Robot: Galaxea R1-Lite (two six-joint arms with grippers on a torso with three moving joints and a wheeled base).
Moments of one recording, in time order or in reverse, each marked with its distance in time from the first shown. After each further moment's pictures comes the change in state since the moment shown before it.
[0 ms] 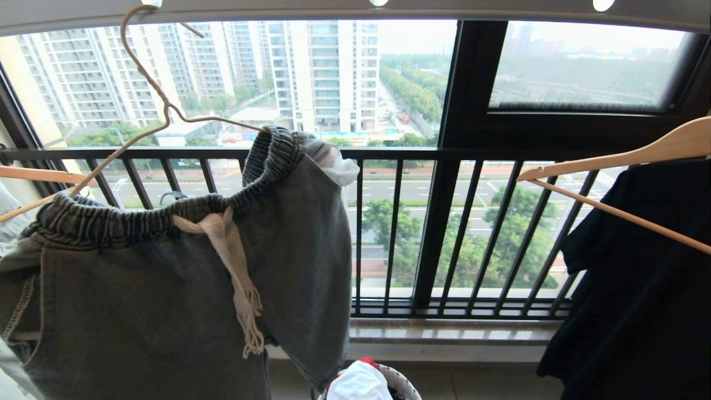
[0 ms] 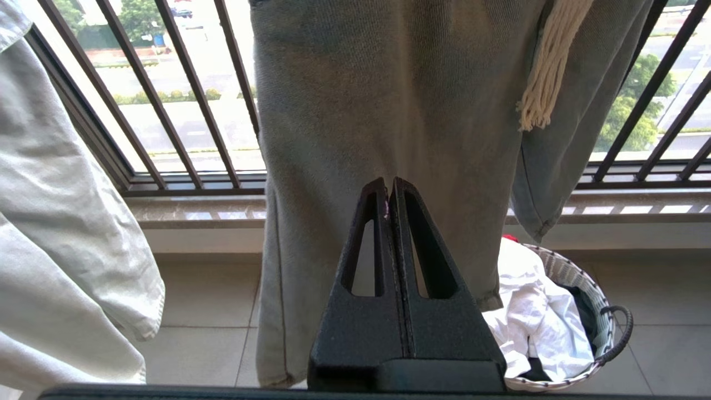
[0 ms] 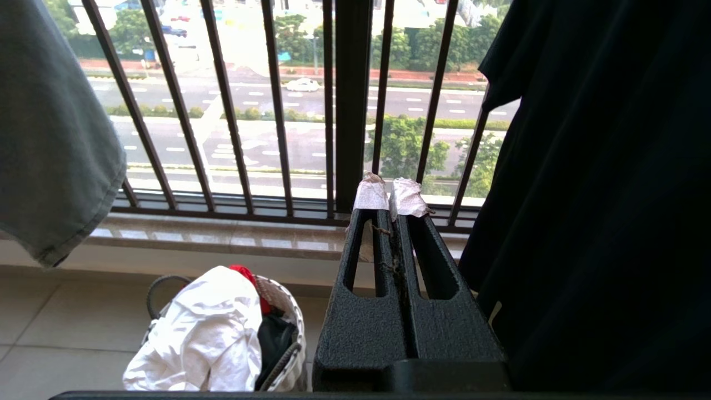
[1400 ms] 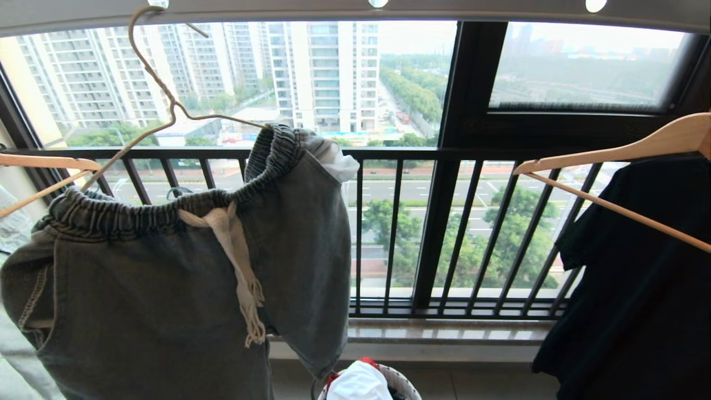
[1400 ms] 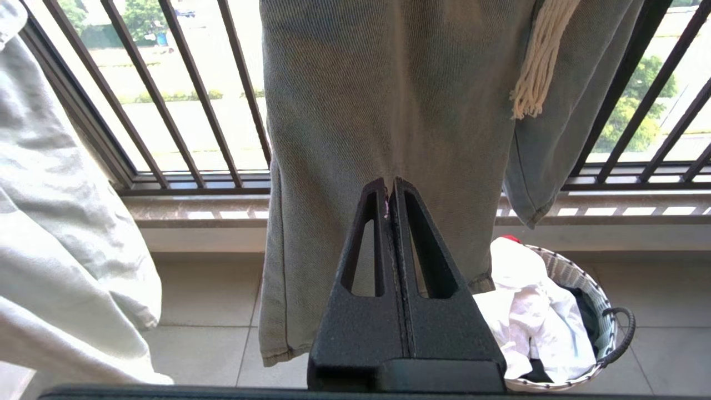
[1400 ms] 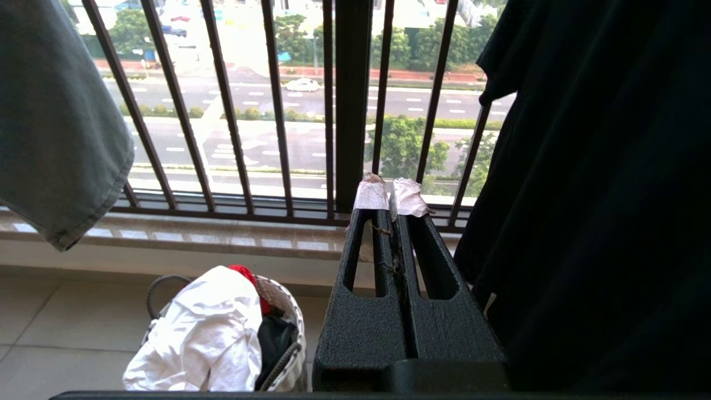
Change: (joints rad) left arm 0.000 0.000 0.000 0.000 0.010 0.004; right arm 0.000 0.000 0.000 0.000 0.000 0.000
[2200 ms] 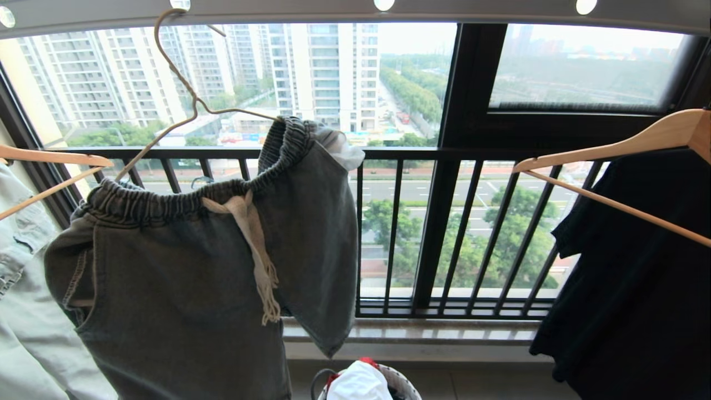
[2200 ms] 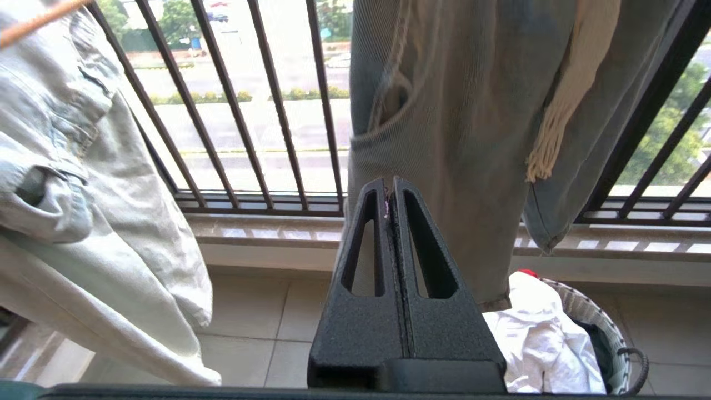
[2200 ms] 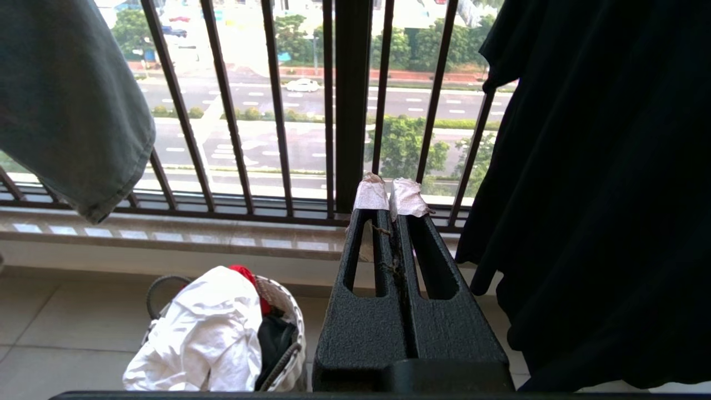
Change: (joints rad) left arm 0.001 0.310 -0.347 0.005 0.076 0.019; right arm 0.000 0.000 0.000 0.000 0.000 0.000
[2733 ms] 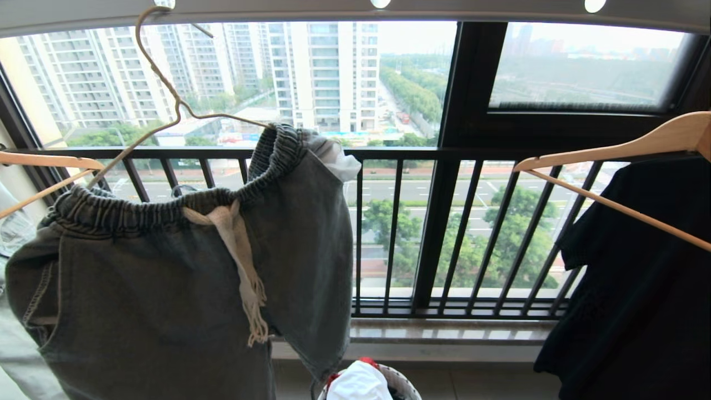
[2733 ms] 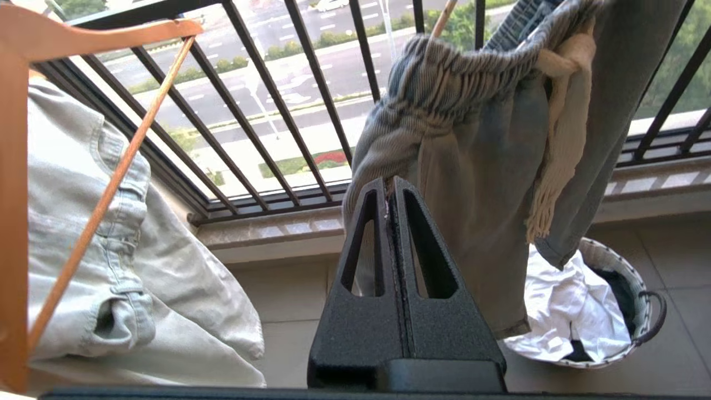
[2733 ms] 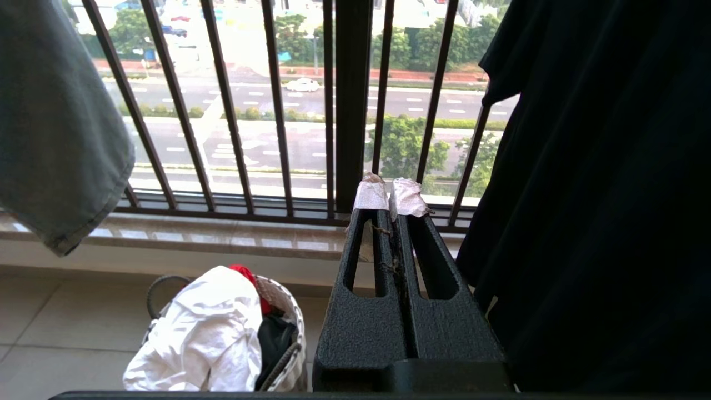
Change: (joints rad) left arm -0.006 0.481 -0.732 0.410 -0.055 0.177; right arm 0.000 0.000 0.000 0.000 0.000 0.000
